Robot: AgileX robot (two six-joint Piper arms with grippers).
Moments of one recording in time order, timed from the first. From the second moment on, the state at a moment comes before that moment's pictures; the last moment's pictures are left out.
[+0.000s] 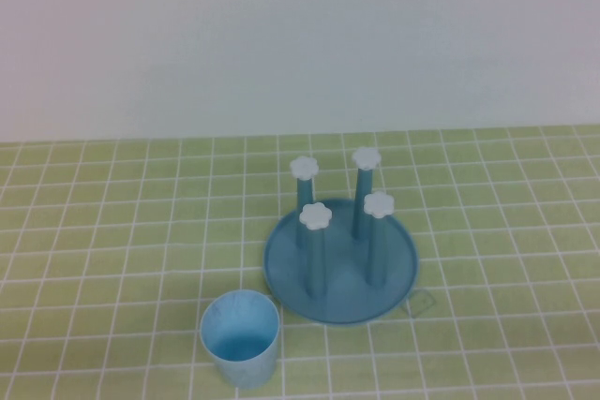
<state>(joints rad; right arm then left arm) -0.01 -0.01 0.03 -0.05 -0.05 -0.03 0.03 -0.02 0.03 -0.20 -0.10 0.32</state>
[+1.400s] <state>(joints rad) -0.01 -0.01 -0.23 0.03 0.25 0.03 0.03 0.05 -0.35 -0.26 0.32 0.32</state>
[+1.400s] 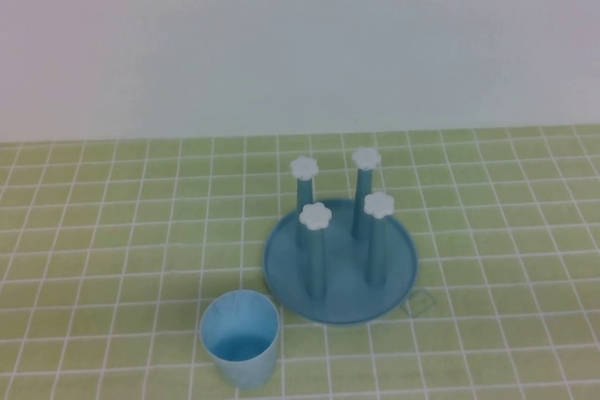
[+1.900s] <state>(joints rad) -0.01 0.06 -0.26 0.20 0.59 -0.04 0.03 0.37 -0.51 -0.59 0.63 0.36</state>
